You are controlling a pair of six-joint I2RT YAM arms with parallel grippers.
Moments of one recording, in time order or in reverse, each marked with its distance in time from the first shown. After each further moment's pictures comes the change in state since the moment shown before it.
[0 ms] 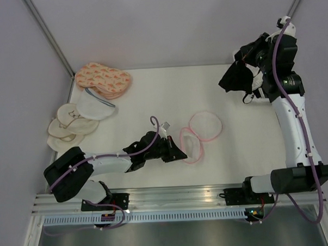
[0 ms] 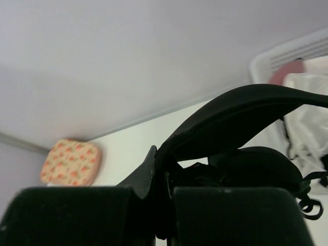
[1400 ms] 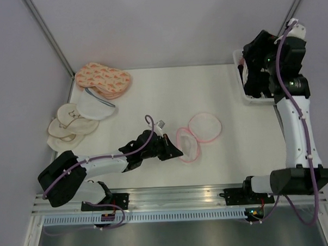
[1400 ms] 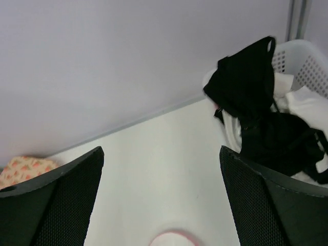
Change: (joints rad) left arm 0.023 -0.078 -0.010 -0.090 -0.052 0.016; right arm -0.189 0.083 0.020 0.010 -0.003 -0.106
